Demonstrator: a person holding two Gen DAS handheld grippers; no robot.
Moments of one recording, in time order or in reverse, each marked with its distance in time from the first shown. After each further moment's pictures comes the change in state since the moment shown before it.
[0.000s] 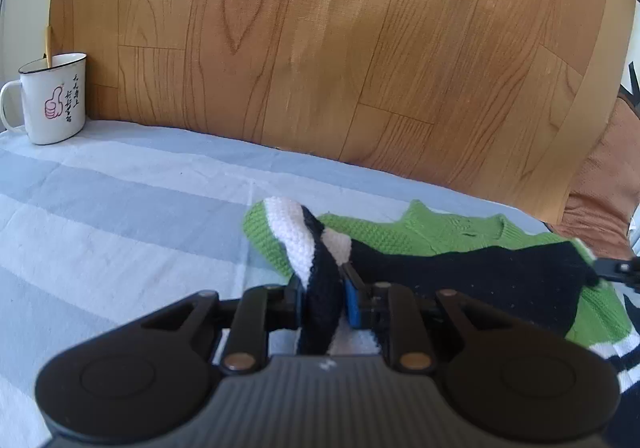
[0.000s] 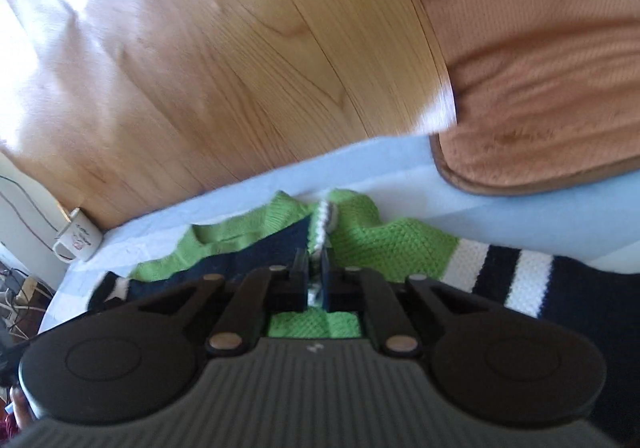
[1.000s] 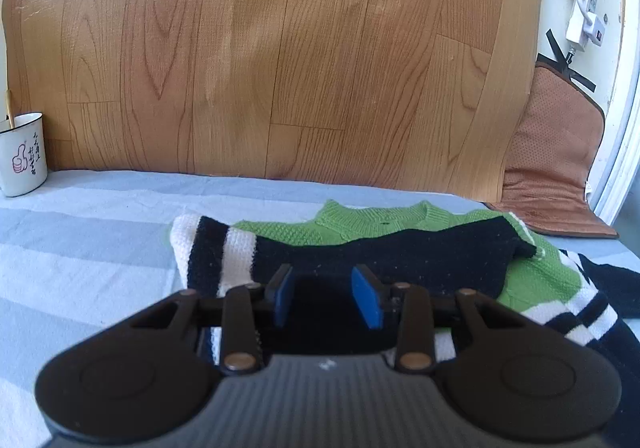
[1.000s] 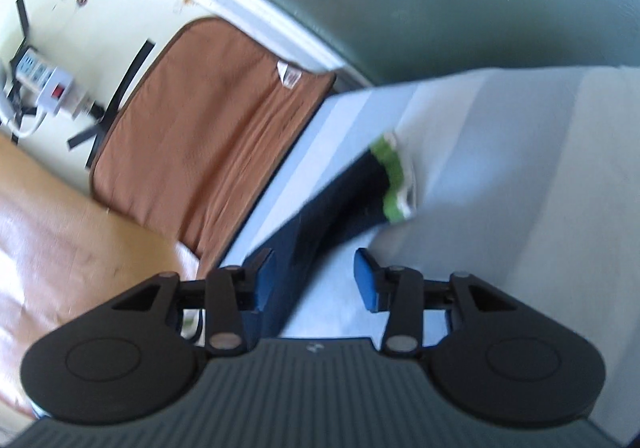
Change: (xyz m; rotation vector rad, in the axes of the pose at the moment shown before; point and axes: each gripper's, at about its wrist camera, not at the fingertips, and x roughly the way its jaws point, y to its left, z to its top) left arm -0.027 -0.045 -0.022 0.162 -0.082 -0.094; right arm -0.185 -0.181 -0.122 0.693 -0.457 -0.266
